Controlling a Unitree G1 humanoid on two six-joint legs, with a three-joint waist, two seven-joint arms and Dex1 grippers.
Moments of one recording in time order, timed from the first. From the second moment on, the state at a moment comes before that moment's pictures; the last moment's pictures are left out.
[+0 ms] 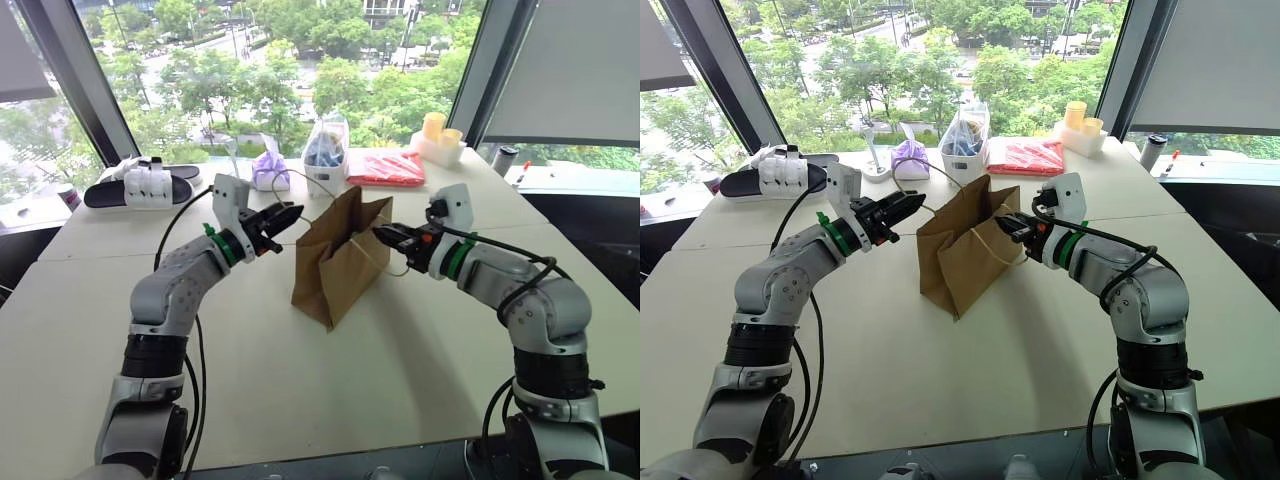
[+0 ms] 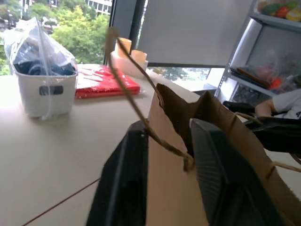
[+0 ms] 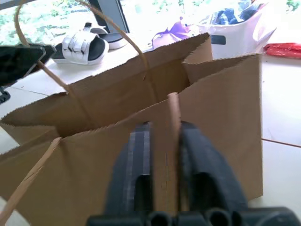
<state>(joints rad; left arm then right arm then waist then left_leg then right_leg) -0.74 0.35 0.12 0.04 -0.62 0.63 -0.58 -0.68 -0.43 -0.18 -0.24 0.57 1.02 0.42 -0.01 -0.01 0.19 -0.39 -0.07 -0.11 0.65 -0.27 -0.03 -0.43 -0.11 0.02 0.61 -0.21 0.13</state>
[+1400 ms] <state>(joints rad) -0.53 0.44 0.01 -0.12 -0.65 0.71 -0.80 -0.52 -0.30 -0.02 -0.20 0.48 0.84 0.26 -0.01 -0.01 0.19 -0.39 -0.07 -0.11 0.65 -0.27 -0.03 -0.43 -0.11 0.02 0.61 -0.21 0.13</state>
